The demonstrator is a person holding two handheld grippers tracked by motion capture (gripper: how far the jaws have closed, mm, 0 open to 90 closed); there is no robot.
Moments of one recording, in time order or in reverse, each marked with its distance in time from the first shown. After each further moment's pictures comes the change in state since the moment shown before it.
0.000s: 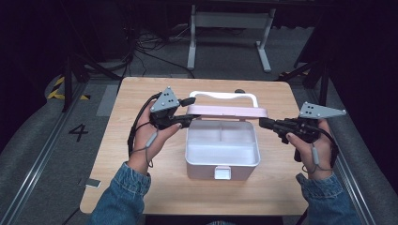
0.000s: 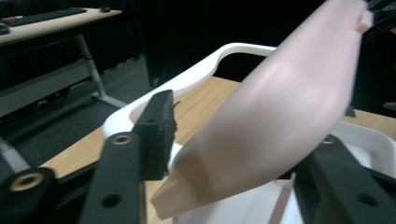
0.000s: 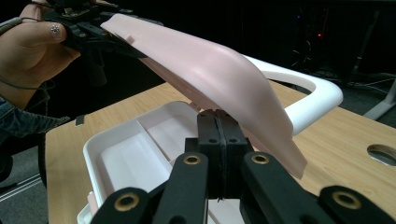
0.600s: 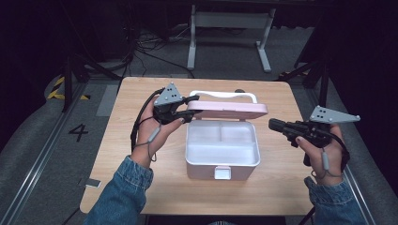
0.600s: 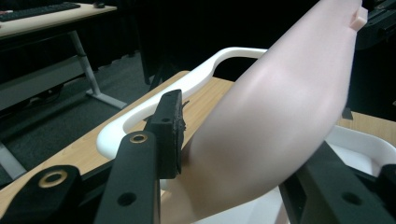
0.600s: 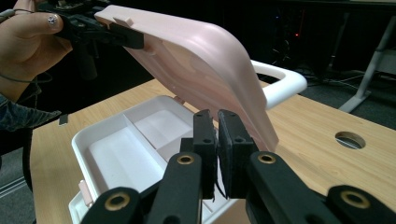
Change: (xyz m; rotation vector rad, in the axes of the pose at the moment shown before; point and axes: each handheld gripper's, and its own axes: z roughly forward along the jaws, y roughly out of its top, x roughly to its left) left arm 0.007 0.007 0.008 0.023 -0.001 -0.012; right arm 0.001 -0.005 -0.024 0.001 -0.076 0.008
